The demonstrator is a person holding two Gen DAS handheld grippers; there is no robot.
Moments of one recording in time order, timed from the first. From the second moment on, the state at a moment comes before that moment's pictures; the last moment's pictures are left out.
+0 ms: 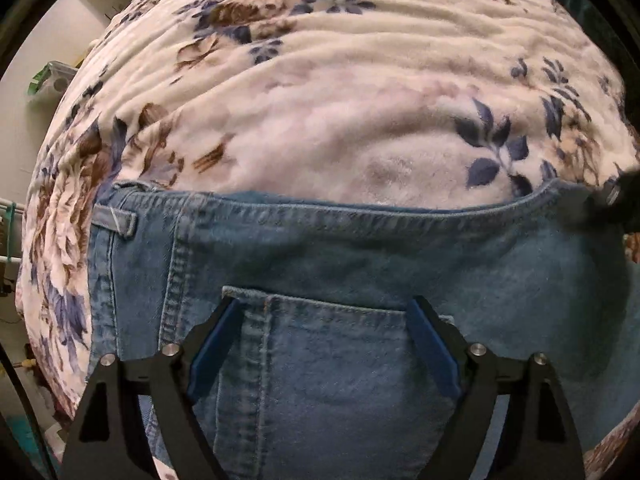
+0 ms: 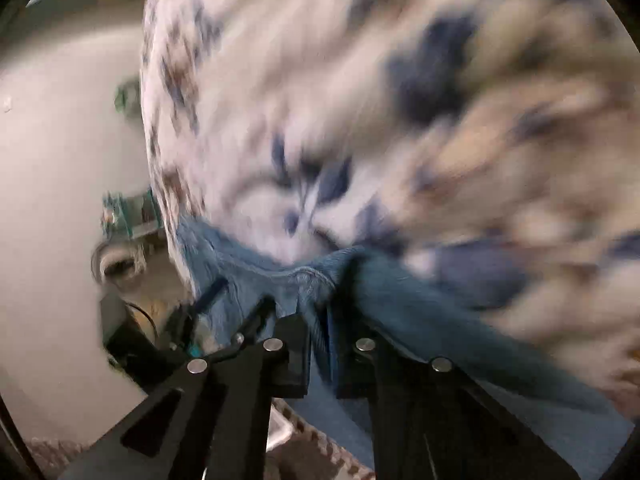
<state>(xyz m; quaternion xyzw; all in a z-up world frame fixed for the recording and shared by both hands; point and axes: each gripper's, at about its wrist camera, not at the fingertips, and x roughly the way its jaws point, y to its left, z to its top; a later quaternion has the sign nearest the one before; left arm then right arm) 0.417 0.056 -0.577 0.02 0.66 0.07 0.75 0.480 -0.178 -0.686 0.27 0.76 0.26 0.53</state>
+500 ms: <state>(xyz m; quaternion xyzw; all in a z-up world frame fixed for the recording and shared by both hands) 0.421 0.050 -0.558 0.00 0.66 0.08 0.75 0.461 -0.180 -0.675 0.18 0.79 0.27 0.53</state>
